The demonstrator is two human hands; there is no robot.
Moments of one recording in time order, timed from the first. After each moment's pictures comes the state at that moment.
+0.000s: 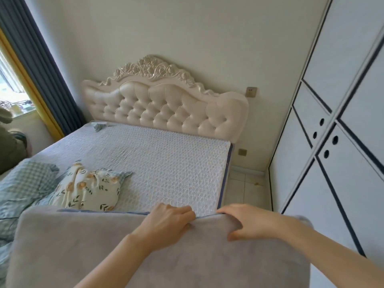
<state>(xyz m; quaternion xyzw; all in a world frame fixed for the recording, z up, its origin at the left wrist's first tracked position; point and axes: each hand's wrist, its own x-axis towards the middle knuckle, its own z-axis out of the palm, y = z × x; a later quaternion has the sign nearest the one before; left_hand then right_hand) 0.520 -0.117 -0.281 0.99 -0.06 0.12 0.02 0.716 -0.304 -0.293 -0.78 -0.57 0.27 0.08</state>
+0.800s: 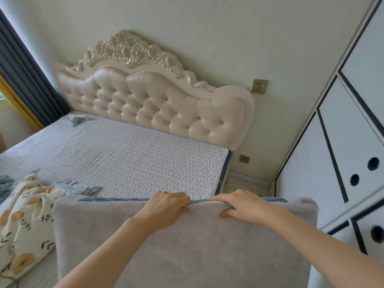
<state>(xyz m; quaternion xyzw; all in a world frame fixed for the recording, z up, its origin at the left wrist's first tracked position) 0.904 0.000 -0.338 0.99 0.07 0.03 0.08 1.103 -0.173 -0.348 -0.78 -0.59 0.21 0.06</state>
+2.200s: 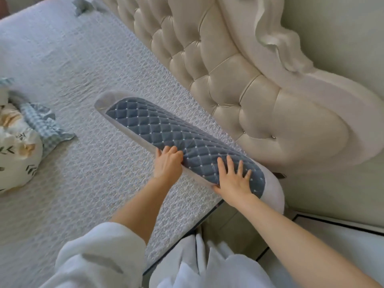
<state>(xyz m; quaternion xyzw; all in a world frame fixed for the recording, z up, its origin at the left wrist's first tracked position) 1.282 0.294 -0.544 0.83 0.52 -0.06 0.18 1.469 0.185 -0.548 -0.75 -0.58 0.28 -0.16</state>
